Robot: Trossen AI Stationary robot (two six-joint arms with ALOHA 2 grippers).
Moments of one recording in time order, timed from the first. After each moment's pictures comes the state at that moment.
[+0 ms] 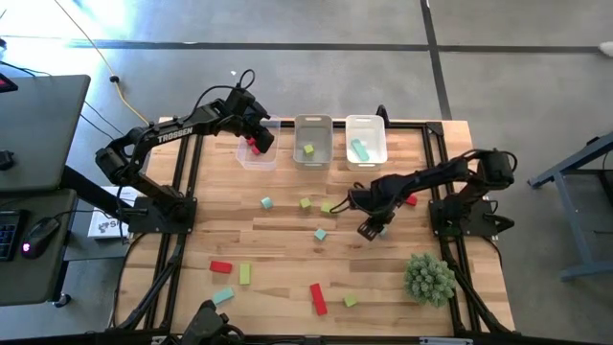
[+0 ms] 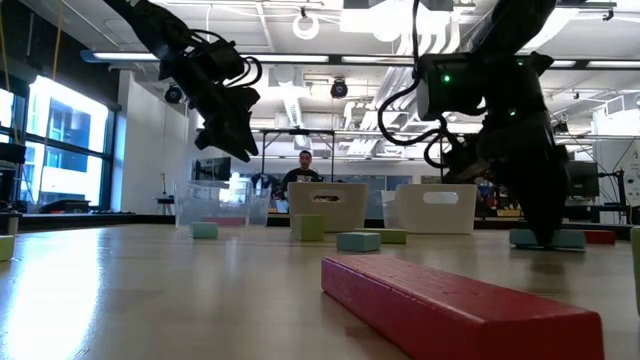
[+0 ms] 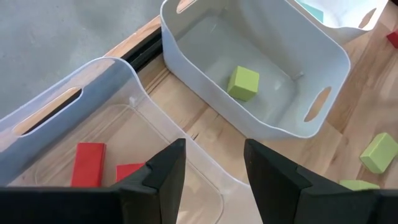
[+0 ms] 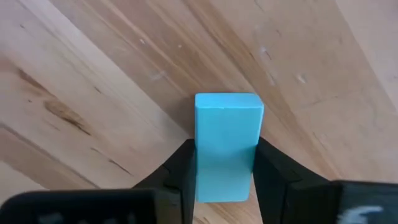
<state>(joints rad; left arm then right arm) 0.91 1.49 1.02 -0.41 0.25 -0.05 -0.03 1.63 0.83 -0.77 -0.24 0.68</state>
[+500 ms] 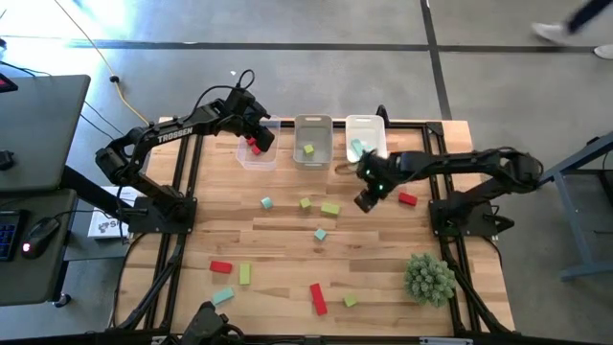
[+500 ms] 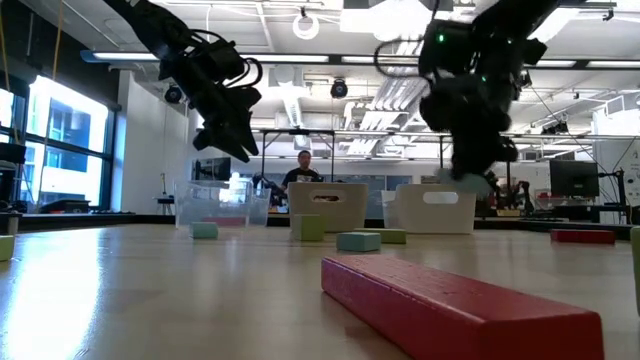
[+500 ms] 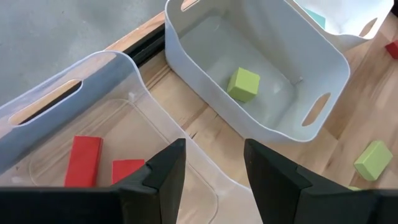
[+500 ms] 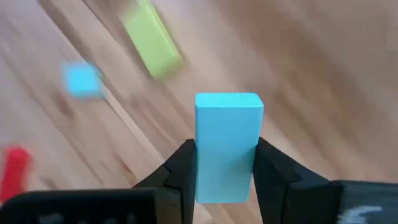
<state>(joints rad) 0.91 1.49 1.02 -0.41 0.25 -0.10 -0.26 1.37 0.83 -0.62 -0.22 0.56</state>
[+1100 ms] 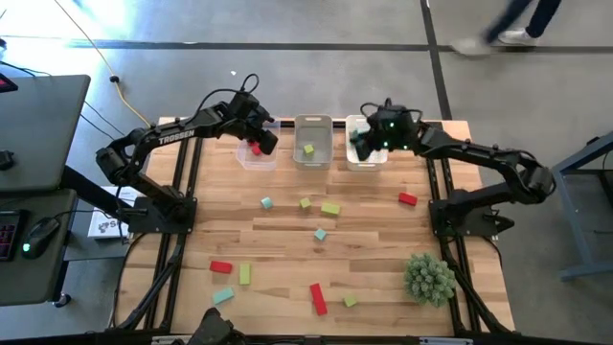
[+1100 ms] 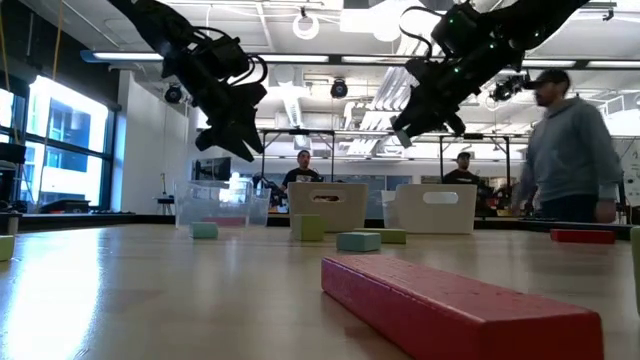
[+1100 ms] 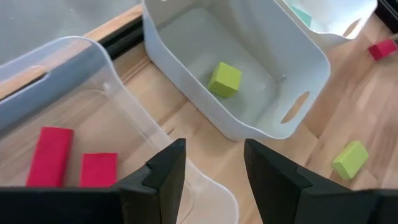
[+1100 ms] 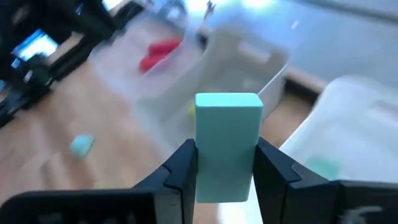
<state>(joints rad) 0.85 1.49 1.02 -0.41 0.25 -0.19 -0.62 1.27 0.83 -0.13 -0.12 0.29</state>
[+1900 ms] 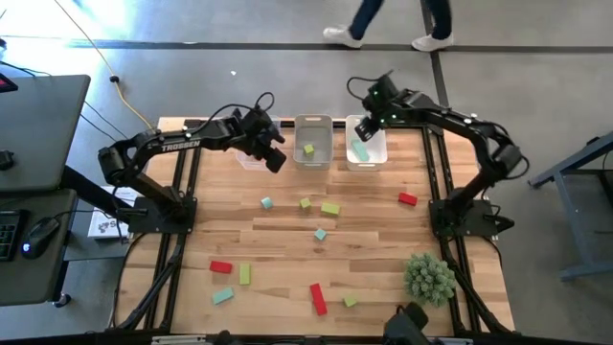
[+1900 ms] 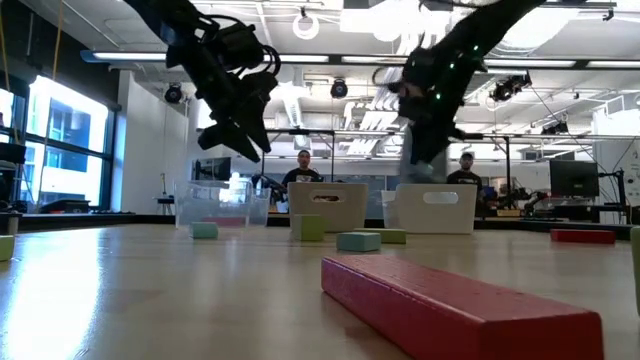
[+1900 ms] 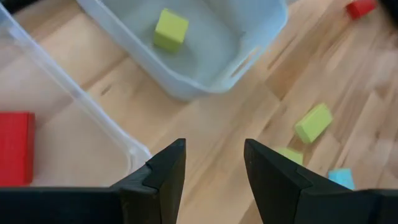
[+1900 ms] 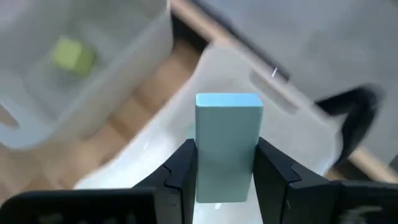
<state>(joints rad) 0.66 1.49 1.02 -0.48 0.20 -0.33 -0.80 1.61 1.25 -0.69 -0.04 0.03</state>
